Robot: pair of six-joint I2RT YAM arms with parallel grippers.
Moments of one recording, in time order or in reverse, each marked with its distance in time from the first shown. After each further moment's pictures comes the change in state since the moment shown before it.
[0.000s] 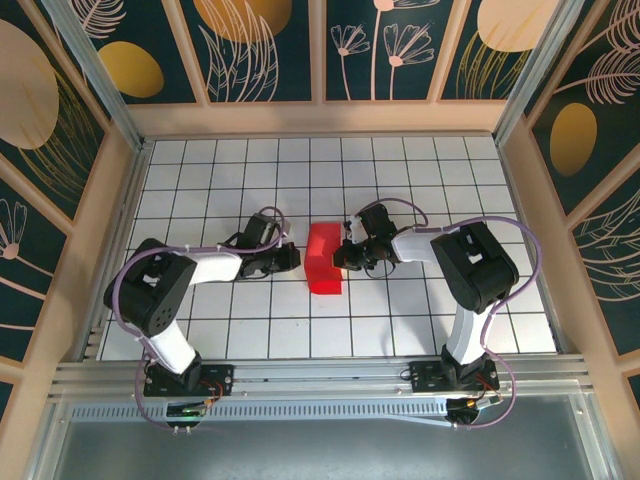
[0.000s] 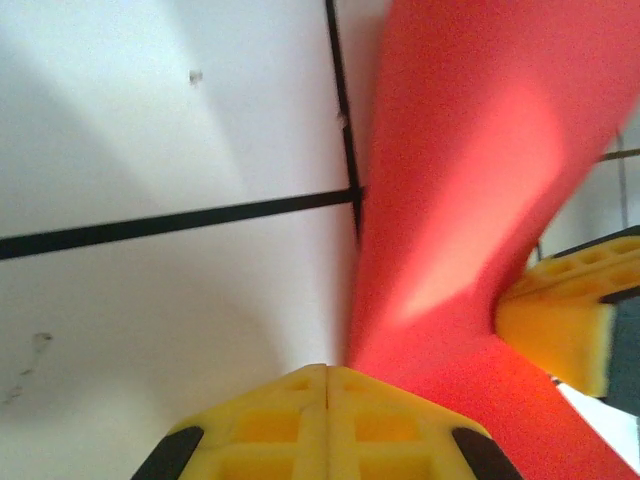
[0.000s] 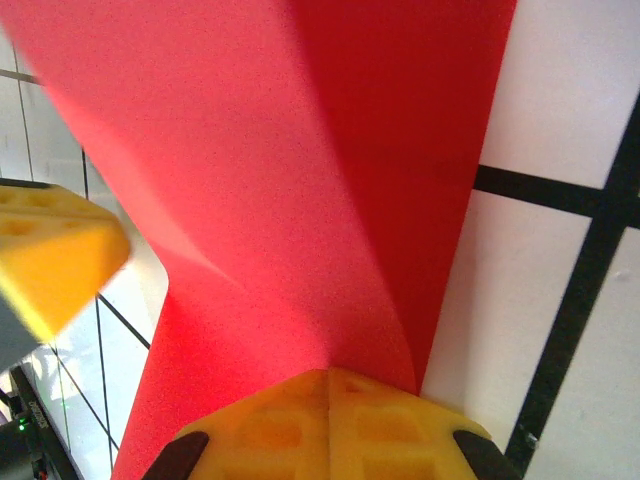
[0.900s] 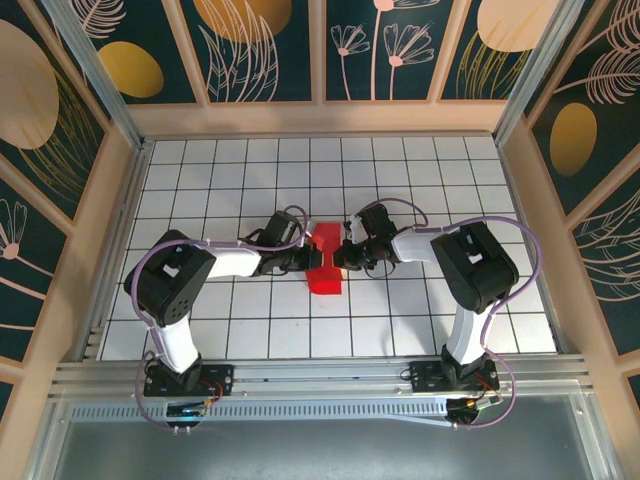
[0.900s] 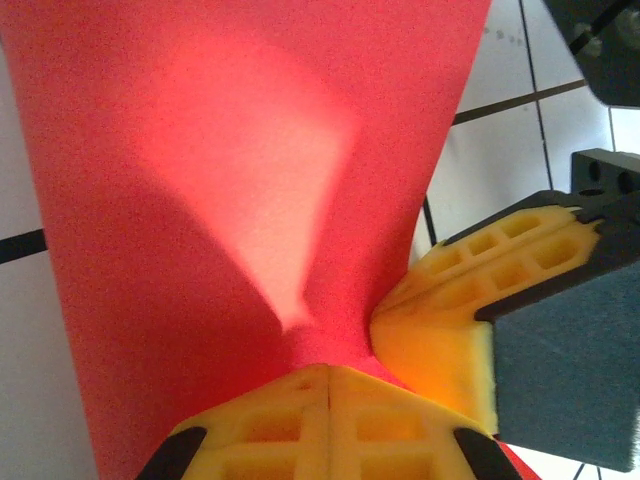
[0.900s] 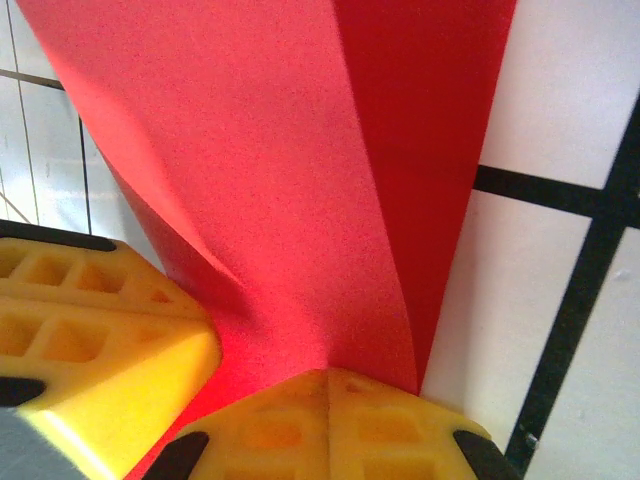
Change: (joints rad) left arm -0.106 0.142 0.124 0.026 0.066 0.017; right arm 0.000 0.000 0.000 0.000 0.000 0.000
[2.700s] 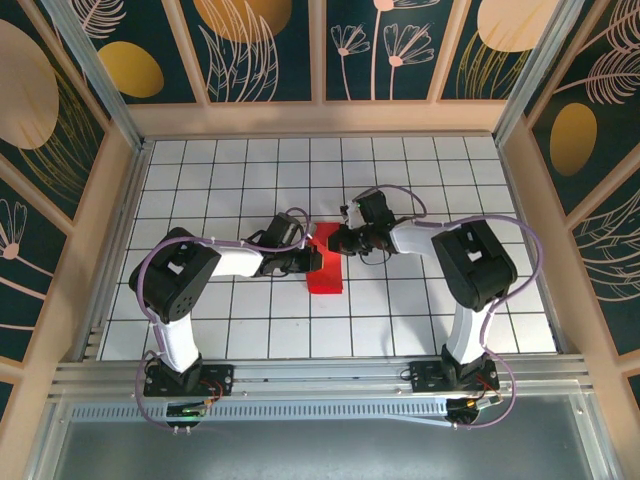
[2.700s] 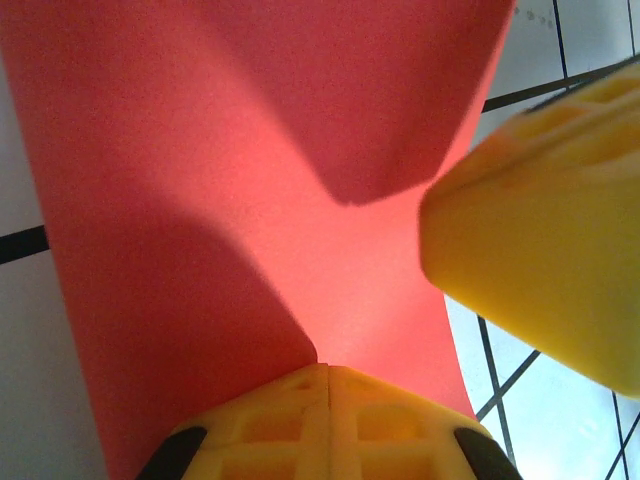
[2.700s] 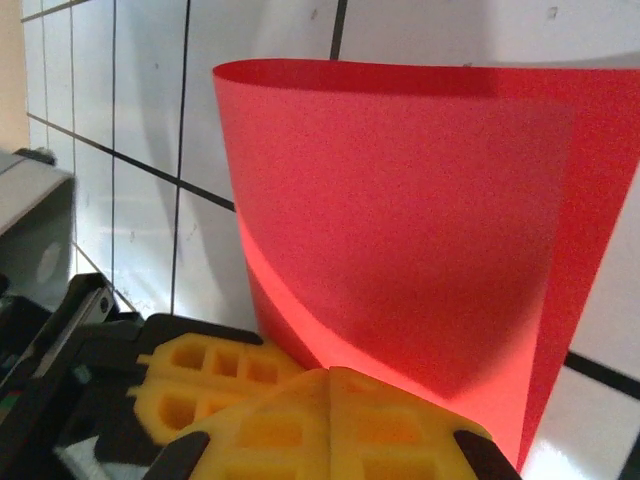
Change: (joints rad) left arm -0.003 0.030 0.001 0.011 -0.007 0.016; right arm -0.010 0.026 0.109 0.038 -0.026 0.031
